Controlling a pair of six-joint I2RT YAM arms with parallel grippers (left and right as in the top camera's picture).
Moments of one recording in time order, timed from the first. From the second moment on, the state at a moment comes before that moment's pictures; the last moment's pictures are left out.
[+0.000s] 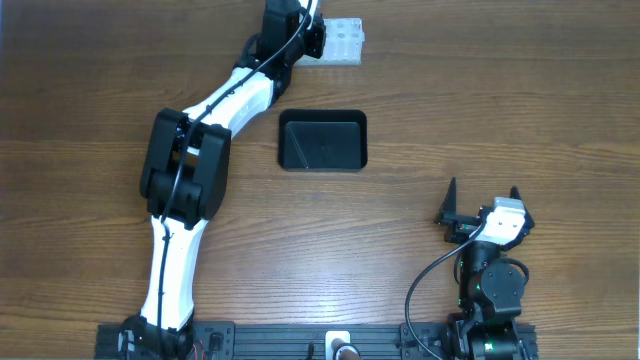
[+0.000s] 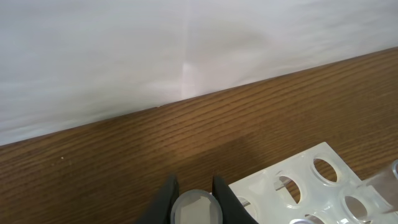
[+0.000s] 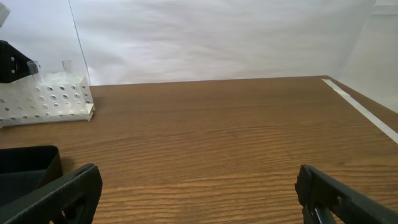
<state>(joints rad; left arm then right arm) -0.37 2.38 1.78 0.18 0.05 -0.04 0.07 0.01 0.01 -0.05 0.24 0.00</state>
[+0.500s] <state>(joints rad) -0.38 2.22 1.78 0.10 0.01 -0.04 0.07 0.01 0.01 -0.05 0.24 0.00</state>
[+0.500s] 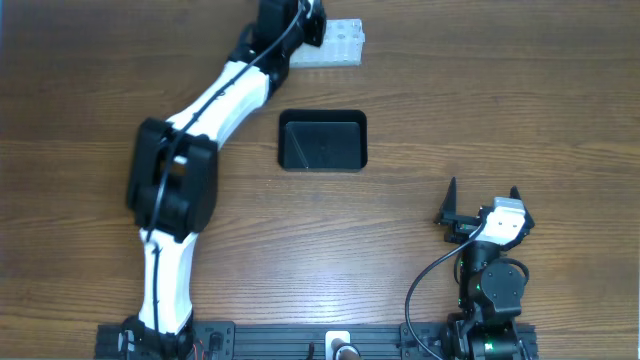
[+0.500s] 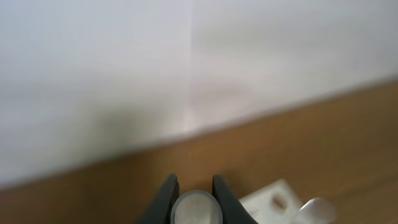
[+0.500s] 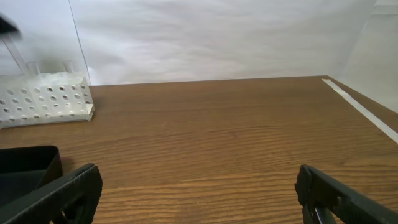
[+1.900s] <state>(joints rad) -0.53 2.16 1.81 -0.91 -0.18 -0.65 0.07 0.01 0.01 -0.05 0.24 0.00</state>
